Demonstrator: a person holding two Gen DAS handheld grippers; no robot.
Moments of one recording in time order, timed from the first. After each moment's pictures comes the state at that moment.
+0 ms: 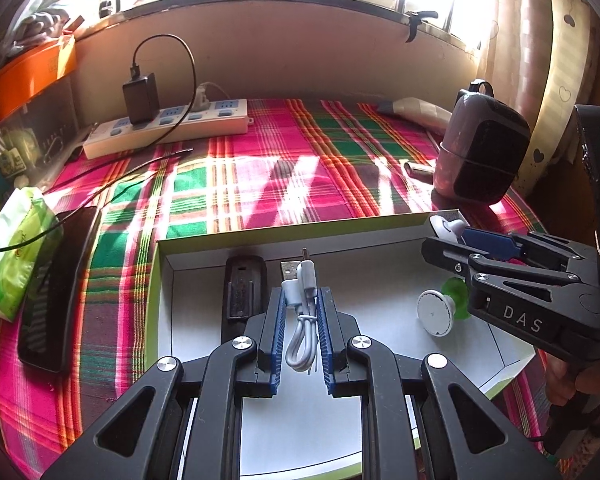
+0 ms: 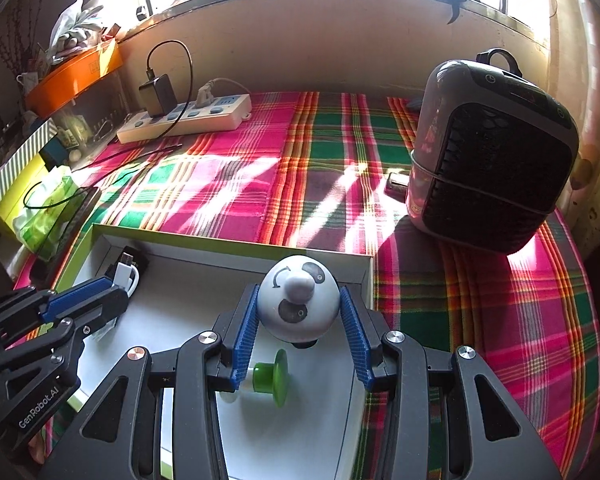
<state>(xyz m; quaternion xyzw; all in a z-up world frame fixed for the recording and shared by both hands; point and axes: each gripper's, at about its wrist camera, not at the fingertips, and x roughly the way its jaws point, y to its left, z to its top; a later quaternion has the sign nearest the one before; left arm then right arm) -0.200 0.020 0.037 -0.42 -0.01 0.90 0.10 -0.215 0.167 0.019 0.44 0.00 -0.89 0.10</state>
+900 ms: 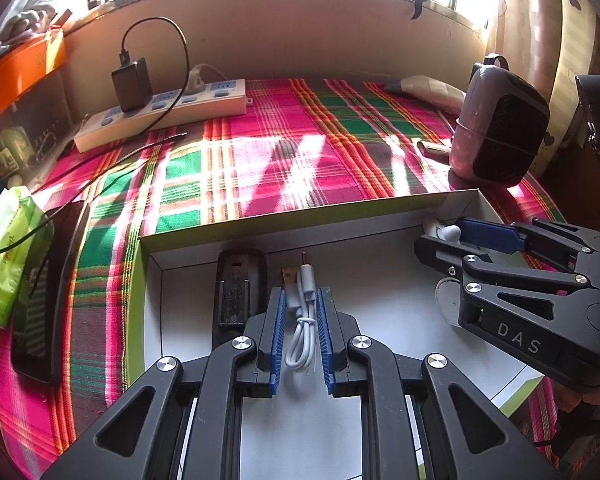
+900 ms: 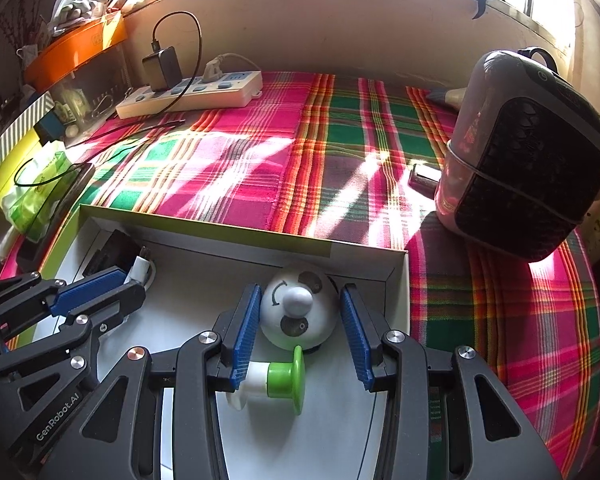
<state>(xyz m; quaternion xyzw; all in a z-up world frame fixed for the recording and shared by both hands) -0.215 0.025 0.018 -0.44 0.01 0.89 0.09 -0.226 0.153 0.006 0.46 0.04 -0.88 0.11</state>
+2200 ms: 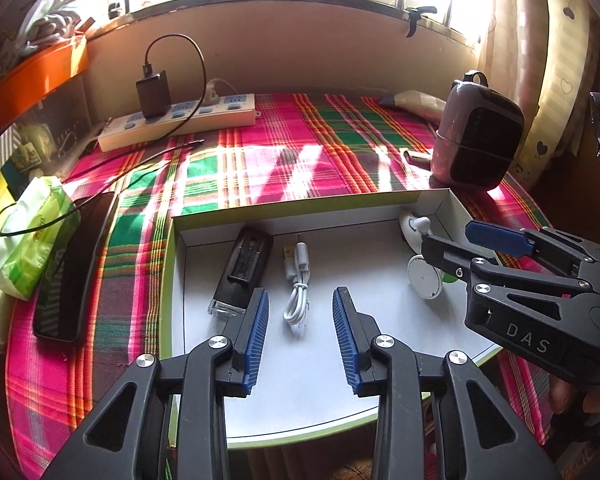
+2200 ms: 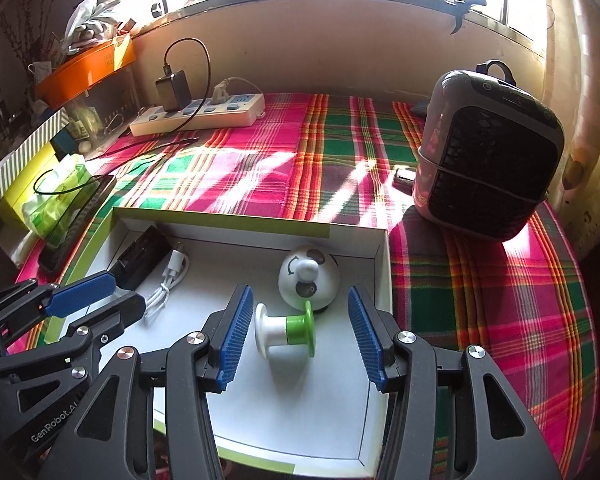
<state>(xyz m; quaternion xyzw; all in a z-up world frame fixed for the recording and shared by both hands) -0.173 0.018 0.042 -0.42 0.00 0.90 0.08 -0.184 0.155 0.030 0.43 0.02 -0.90 0.10</state>
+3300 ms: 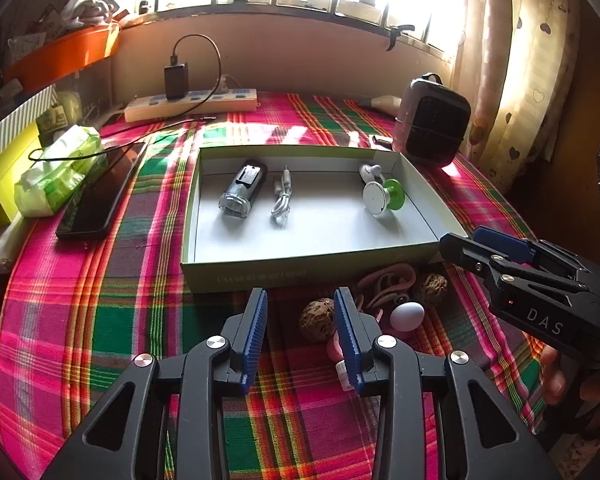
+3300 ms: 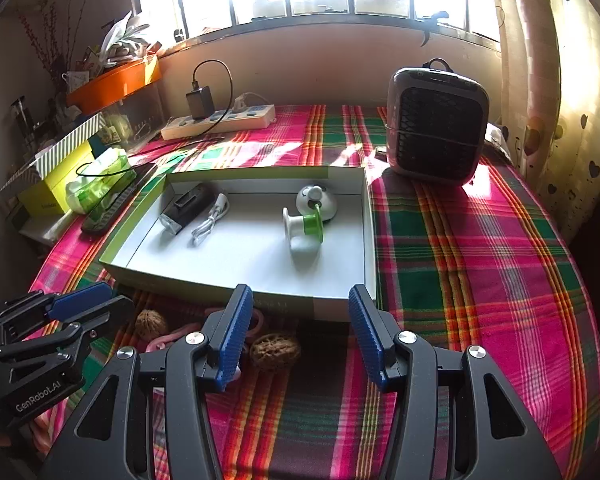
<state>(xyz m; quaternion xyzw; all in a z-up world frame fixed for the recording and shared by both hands) -0.065 0.001 0.040 -0.40 -0.04 0.91 0.10 -0.079 0.168 0.033 0.38 -0.01 -0.92 0.10</state>
